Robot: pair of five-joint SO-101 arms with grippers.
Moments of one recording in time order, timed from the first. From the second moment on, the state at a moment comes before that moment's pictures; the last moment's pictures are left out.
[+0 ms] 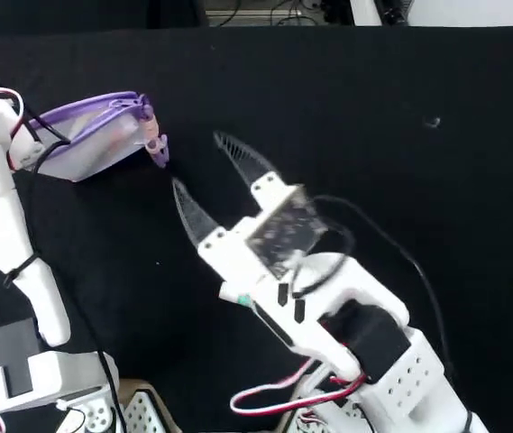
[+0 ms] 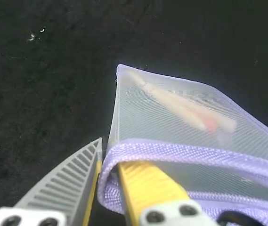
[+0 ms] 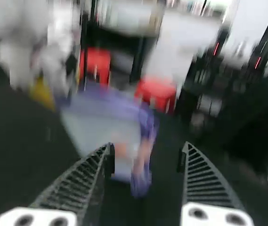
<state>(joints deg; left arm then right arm) -24.7 -7.6 -23.4 98.2 16.9 -41.5 -64.7 43.3 40.6 13.1</state>
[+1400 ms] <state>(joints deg) -23.6 -7.8 -21.5 97.1 16.8 -42.6 -40.0 71.4 43.0 29.2</state>
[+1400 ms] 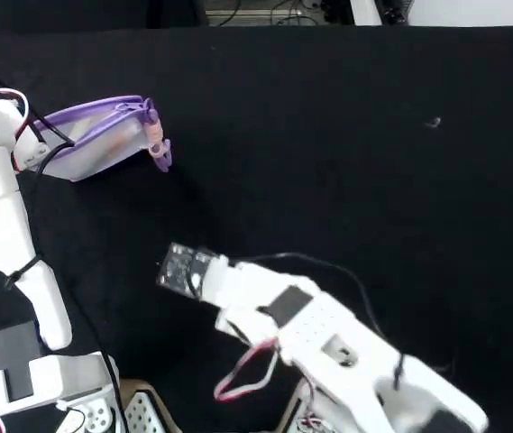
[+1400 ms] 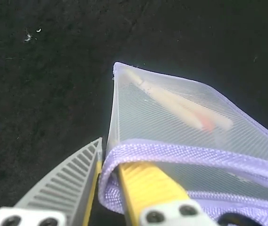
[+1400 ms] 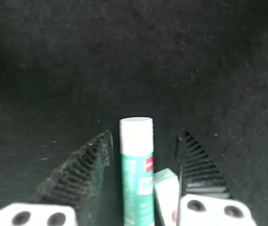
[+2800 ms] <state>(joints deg) -20.4 -7.8 -21.5 97.8 16.8 -32.8 -43.9 52.9 44.4 33.6</state>
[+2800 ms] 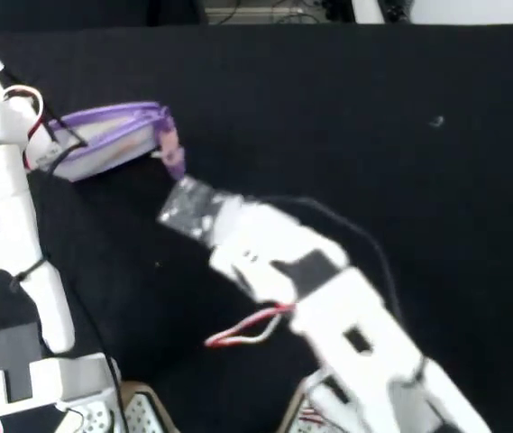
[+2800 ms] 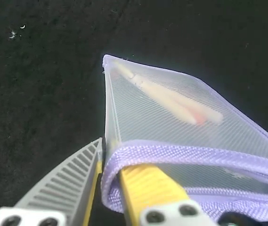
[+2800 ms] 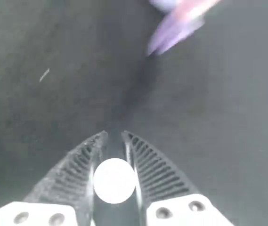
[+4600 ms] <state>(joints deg) -10.6 -8.1 -18.9 97.8 16.7 -41.8 -48.0 67.3 -53.9 11.2</state>
